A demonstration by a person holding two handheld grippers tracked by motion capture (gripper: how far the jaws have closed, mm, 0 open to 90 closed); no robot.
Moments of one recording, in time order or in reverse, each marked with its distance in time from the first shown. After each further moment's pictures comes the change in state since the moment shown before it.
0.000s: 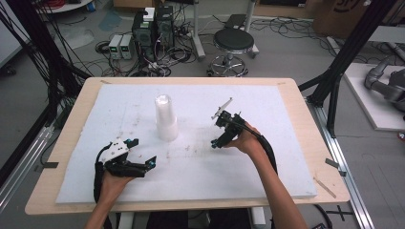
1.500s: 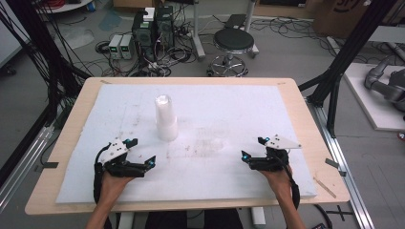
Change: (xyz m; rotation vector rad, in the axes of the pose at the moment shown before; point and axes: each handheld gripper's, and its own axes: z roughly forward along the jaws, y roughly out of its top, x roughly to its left) left arm 0.000 -0.001 -0.002 -0.017 0.015 -0.003; right arm 0.019 -0.164 -0.028 -0.628 -0.192 0.288
